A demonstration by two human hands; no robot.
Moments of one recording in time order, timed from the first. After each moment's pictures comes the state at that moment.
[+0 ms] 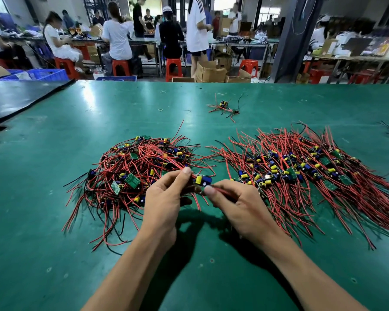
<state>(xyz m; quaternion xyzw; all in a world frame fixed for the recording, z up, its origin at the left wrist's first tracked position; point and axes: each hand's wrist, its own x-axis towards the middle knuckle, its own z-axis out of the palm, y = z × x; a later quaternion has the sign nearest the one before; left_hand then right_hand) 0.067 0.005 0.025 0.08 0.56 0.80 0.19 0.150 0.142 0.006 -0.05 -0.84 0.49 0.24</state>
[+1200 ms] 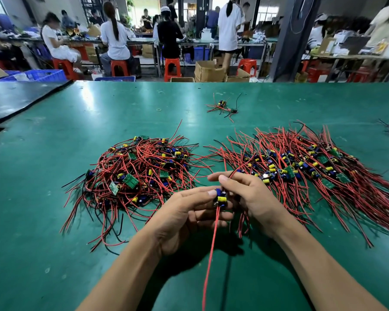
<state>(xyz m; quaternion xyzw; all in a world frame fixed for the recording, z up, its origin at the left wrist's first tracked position) 0.077 0.002 0.027 0.18 0.48 0.72 0.46 0.149 0.162 0.017 -0.10 -0.65 0.74 0.10</state>
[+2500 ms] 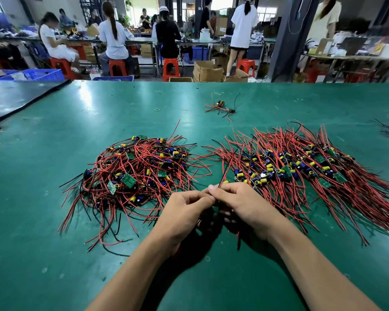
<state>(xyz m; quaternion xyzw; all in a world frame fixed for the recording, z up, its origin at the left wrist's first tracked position) 0.081 0.014 0.008 0.21 0.64 0.67 0.31 0.144 0.161 0.002 -0.15 -0.69 0.70 0.02</state>
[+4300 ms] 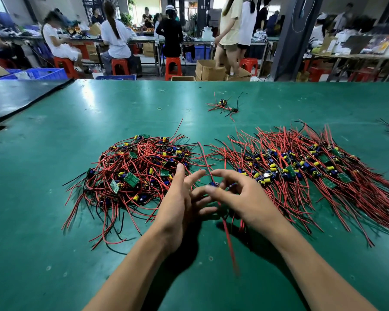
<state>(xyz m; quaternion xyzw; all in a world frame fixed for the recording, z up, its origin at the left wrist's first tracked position) 0.072 0.016 0.016 0.10 0.49 0.77 0.40 0.148 0.158 0.008 -0.14 -0.80 0.56 0.18</state>
